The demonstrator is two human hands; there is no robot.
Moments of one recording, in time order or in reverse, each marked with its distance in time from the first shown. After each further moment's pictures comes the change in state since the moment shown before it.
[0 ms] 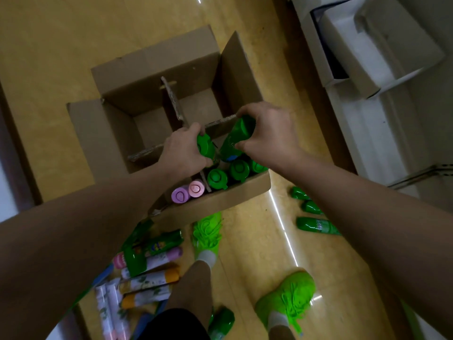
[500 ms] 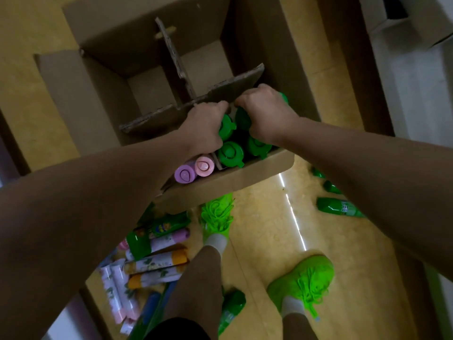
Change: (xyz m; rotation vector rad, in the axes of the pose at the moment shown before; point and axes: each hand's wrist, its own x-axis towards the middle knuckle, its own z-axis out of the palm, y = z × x) left_hand 0.051 -0.037 0.072 0.145 -0.170 0.198; right_hand 0.052 0.046 0.131 -0.284 -0.310 -0.171
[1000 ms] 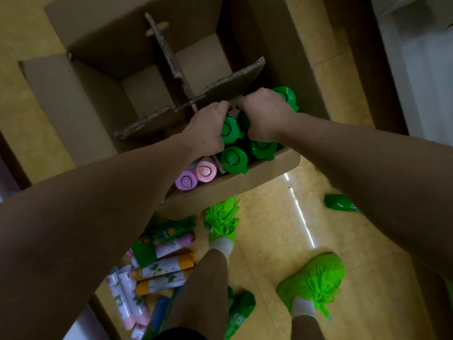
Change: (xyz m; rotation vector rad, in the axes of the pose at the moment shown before) left_hand 0.028 -0.016 0.021 -0.059 -0.072 0.003; right_hand 0.014 0.003 0.004 0.008 -0.160 0.071
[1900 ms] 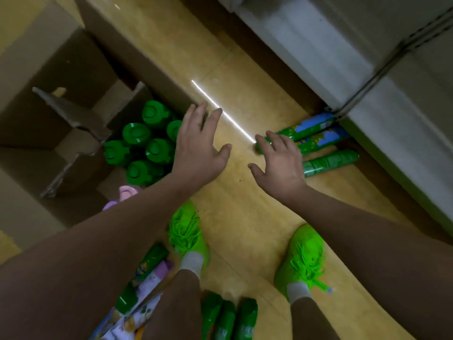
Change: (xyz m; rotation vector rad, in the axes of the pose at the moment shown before) left_hand -0.022 0.205 0.101 0.135 0.305 0.317; right_hand -0.235 0.119 0.158 0.356 0.448 0.612
